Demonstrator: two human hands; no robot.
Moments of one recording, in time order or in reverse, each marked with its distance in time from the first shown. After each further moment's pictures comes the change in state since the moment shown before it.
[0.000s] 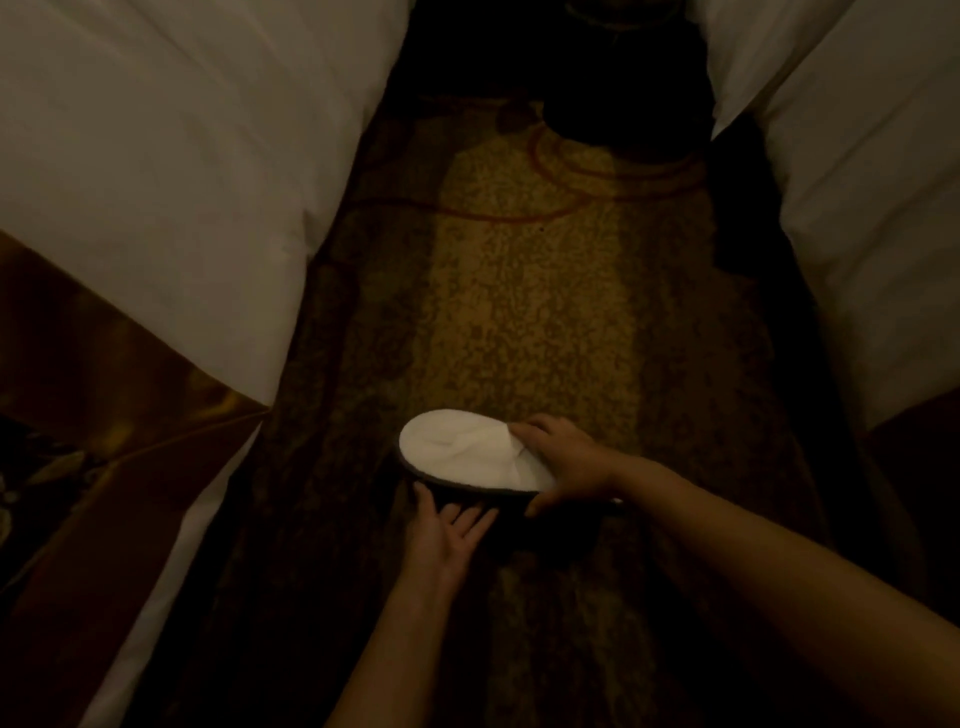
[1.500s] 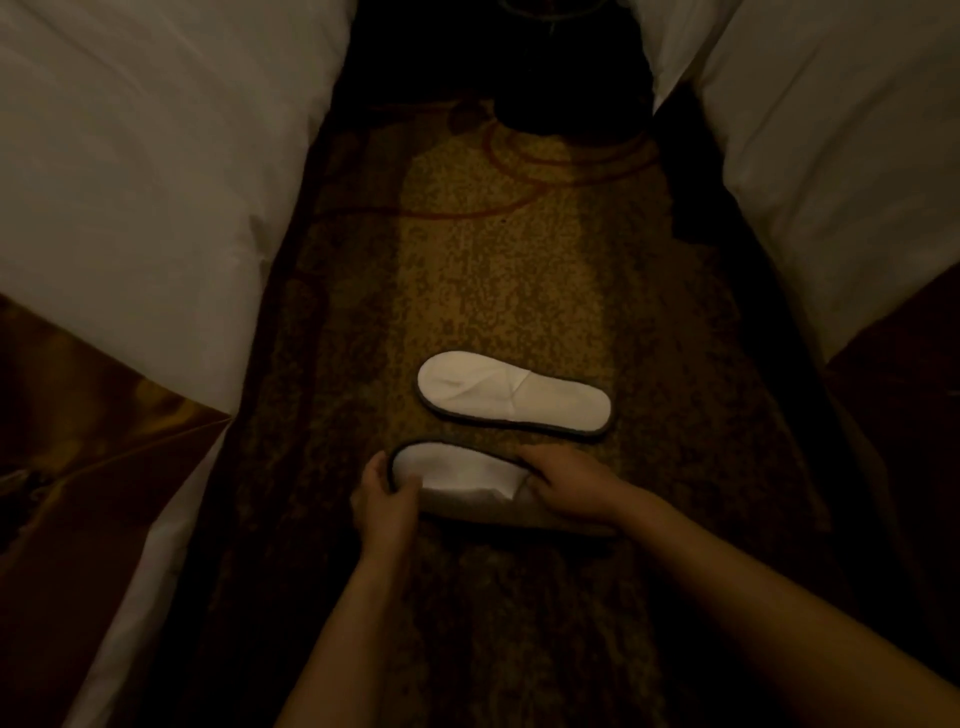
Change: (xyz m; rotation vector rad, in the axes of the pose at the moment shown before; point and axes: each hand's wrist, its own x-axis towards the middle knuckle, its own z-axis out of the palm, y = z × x) left_hand -0.008 0.034 -0.009 1.026 0.264 0.500; right_hand -0.040 -0.019 0.036 0.156 0.205 0.043
